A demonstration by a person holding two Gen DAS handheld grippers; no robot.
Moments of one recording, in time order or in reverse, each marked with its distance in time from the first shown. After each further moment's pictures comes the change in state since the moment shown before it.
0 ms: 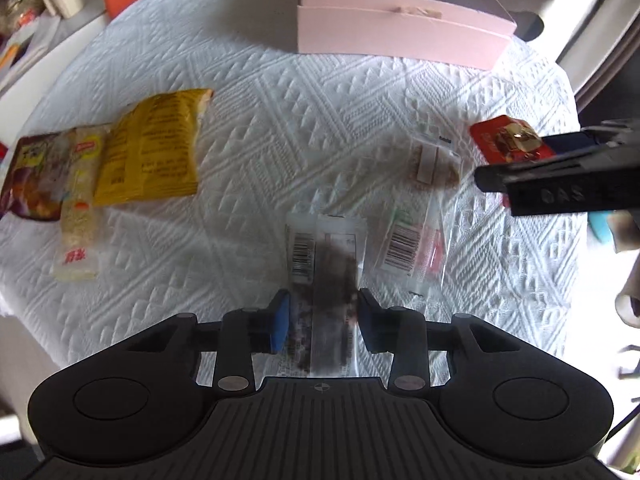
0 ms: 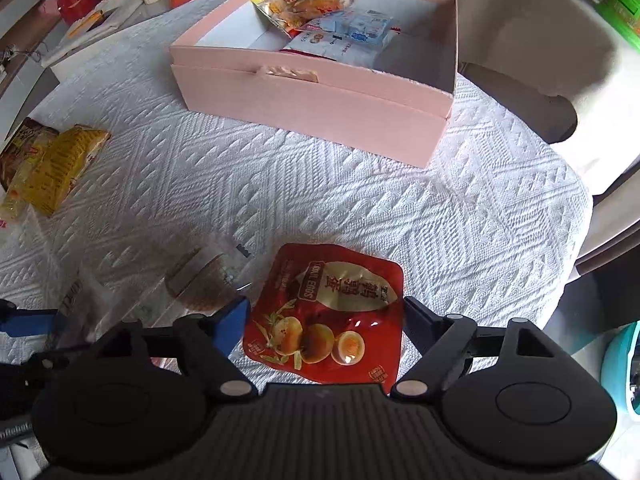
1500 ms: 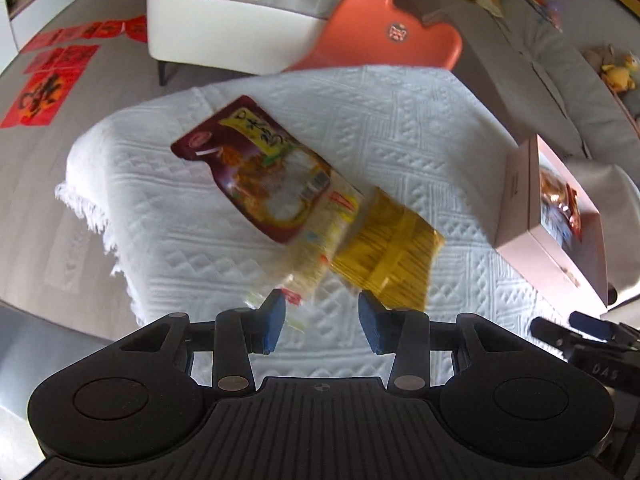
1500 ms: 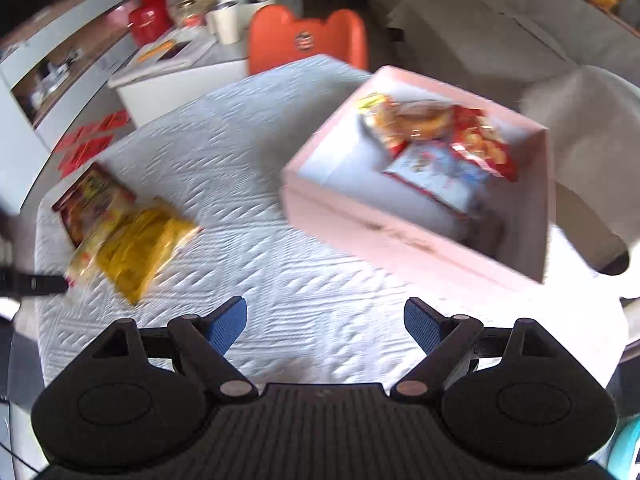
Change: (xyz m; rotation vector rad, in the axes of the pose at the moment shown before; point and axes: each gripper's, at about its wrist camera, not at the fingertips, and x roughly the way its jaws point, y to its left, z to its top) left arm -0.051 0.167 -0.022 -0.660 -0.260 -0.008; right arm -0.022 0.051 0.068 -0.150 -0.144 0.135
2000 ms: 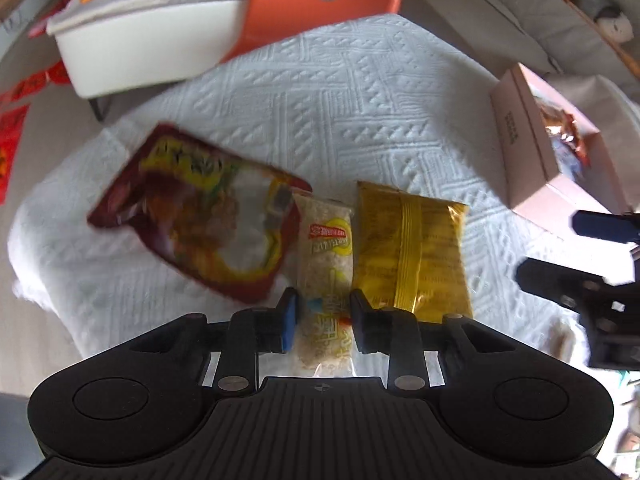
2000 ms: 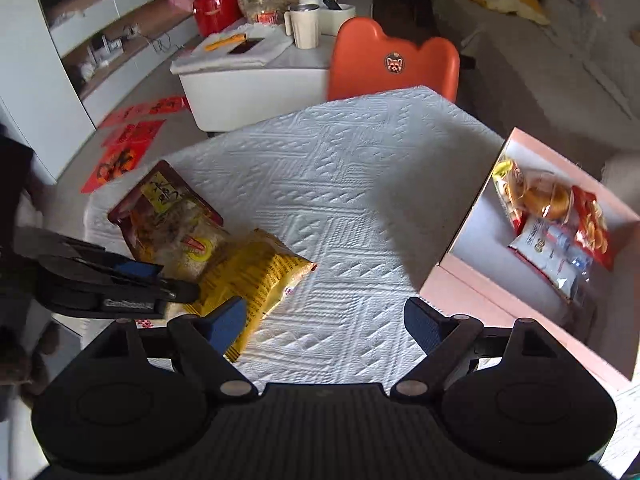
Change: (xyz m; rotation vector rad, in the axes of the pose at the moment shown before) left arm 0.060 -0.016 0.027 0.269 0.110 -0.056; right arm 0.019 0.087 0.040 -0.147 -0.019 0.058
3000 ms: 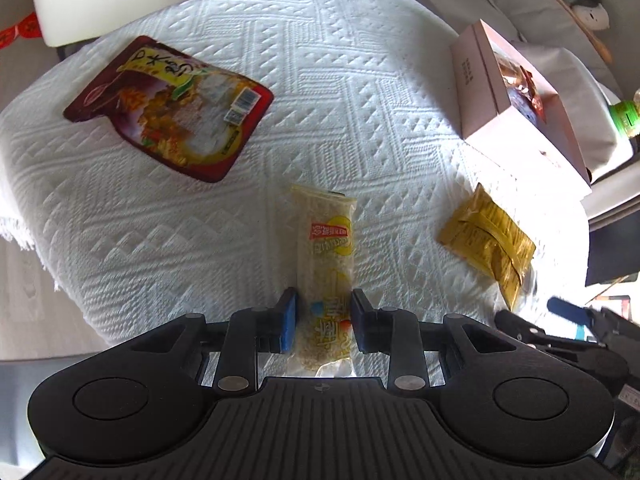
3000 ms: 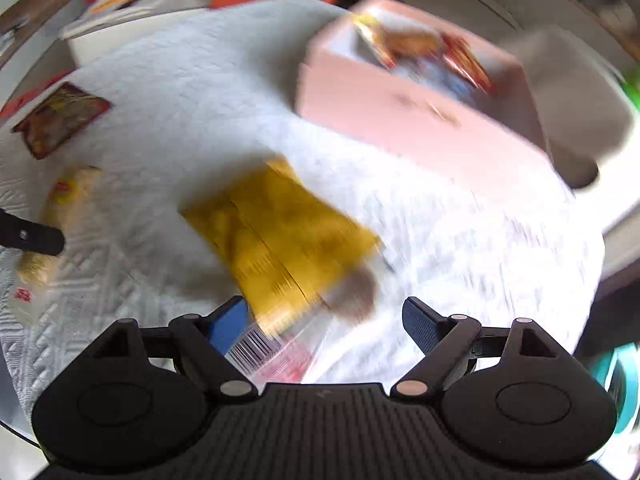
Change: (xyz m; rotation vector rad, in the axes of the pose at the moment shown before) left arm -0.004 -0.009 -0.034 0.009 0.113 -0.109; right arm -0.017 -0.014 -0.126 0.250 0.139 -0.297
